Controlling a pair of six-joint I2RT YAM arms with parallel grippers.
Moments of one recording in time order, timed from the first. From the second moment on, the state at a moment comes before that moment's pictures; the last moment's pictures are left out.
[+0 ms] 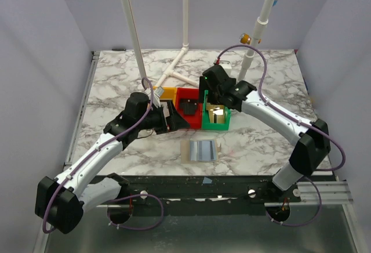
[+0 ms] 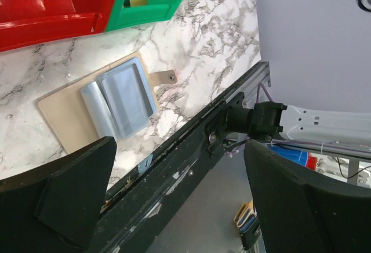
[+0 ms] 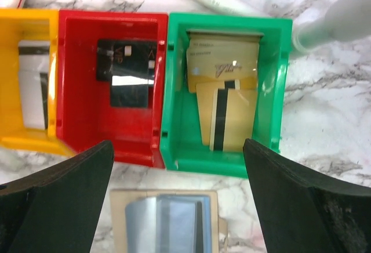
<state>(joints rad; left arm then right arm) -0.50 1.02 0.76 -0.27 0.56 -0.80 0.73 1.65 1.47 -0.68 0.43 0.59</state>
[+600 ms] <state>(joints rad) -0.69 1.25 0.75 -0.21 0.49 -0.81 0.76 1.21 0.96 -0.61 0.24 0.76</state>
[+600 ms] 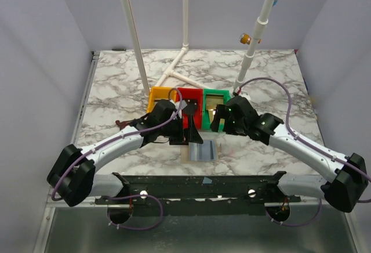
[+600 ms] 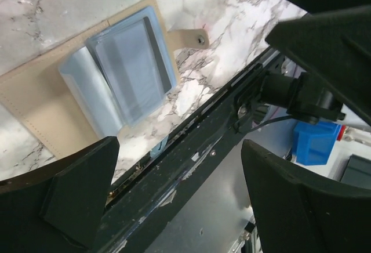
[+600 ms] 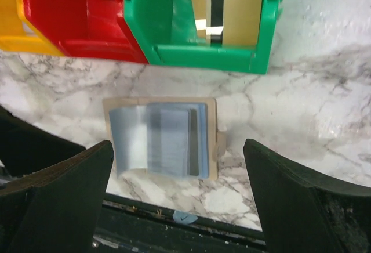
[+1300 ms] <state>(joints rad) -0.79 1.51 0.81 -0.12 0.48 -0.80 0.76 1.09 0.74 -0.54 0.15 0.87</state>
